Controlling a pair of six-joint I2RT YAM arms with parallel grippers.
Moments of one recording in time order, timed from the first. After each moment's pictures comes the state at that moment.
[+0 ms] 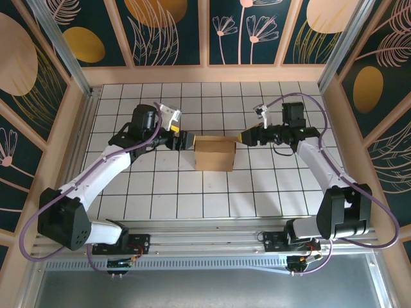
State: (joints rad) left arm -0.43 1.37 1.06 -0.33 0.48 -0.16; right arm 0.16 1.37 1.05 -0.46 -0.89 -0.07
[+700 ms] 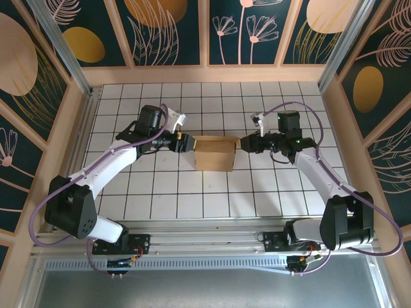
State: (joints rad) left arm -0.43 1.47 1.08 -0.37 0.53 -0.13; right arm 0.22 1.29 0.91 -0.35 -0.77 -0.02
